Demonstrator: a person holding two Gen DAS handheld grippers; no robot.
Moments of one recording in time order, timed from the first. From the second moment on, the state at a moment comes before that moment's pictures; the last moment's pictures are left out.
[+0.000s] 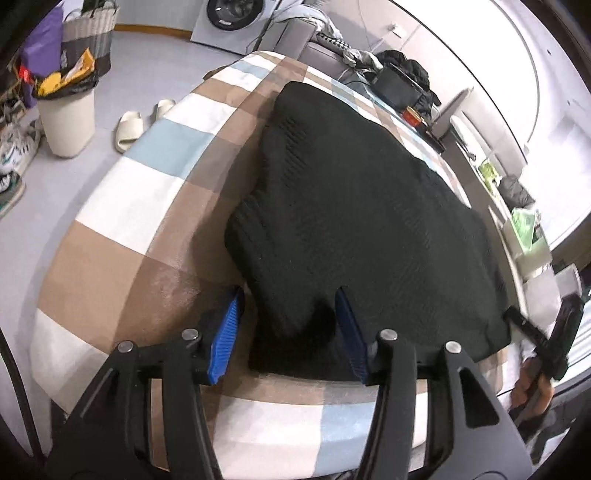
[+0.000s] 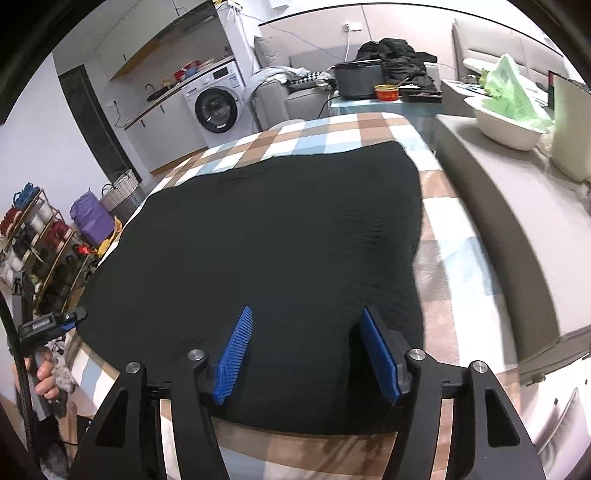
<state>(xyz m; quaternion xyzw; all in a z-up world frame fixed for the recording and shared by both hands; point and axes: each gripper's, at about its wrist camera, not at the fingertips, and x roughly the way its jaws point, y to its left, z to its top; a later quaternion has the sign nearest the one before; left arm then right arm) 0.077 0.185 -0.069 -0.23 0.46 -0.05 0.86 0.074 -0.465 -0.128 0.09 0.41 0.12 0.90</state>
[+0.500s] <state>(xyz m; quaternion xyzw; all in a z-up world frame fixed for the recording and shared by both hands) 0.053 0.129 -0.021 -0.13 0.43 -0.15 0.88 0.078 -0.465 -0.134 0.09 0.42 0.12 0.90</state>
